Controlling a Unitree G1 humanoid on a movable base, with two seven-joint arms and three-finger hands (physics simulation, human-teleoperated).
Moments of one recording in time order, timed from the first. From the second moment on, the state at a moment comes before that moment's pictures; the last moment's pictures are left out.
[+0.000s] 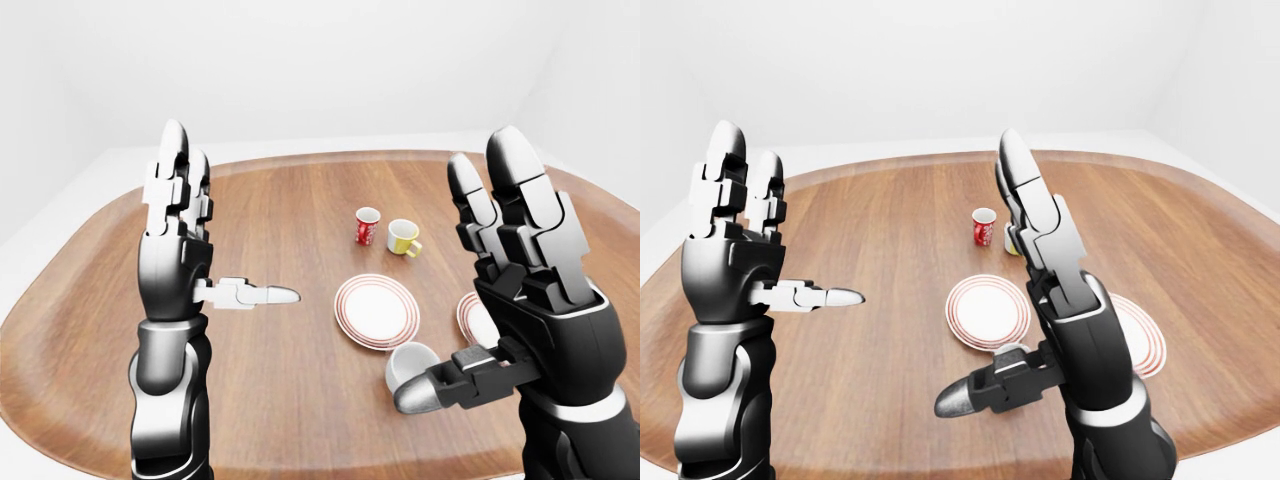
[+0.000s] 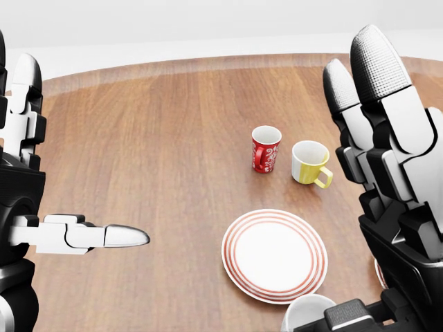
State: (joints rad) left arm -0.13 0.06 0.09 -0.64 0.01 0.09 -0.09; right arm 0.07 -0.10 -0.01 -1.02 -0.03 0.09 0.33
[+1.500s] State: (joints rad) left arm -0.12 0.06 0.08 -0.63 0.03 0.09 -0.10; right arm 0.27 0.13 -0.18 -1.05 -0.70 0.09 0.70
